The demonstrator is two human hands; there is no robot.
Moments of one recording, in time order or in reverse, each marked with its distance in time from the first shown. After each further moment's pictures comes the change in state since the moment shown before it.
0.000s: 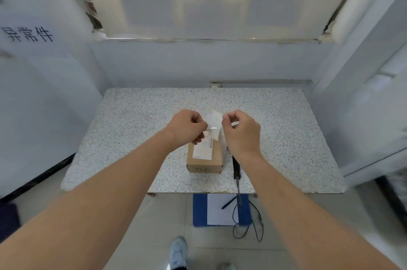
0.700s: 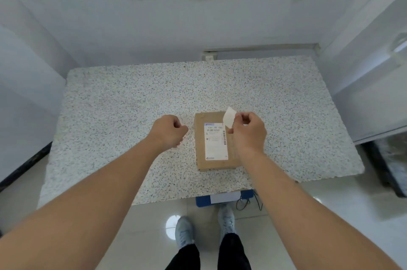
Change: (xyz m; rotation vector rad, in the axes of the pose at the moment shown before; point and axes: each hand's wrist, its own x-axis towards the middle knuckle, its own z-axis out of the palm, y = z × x) left_hand 0.131 -0.144 -0.047 0.142 -0.085 -0.216; right_hand 0.051 0.048 0.128 0.045 0.156 0.533
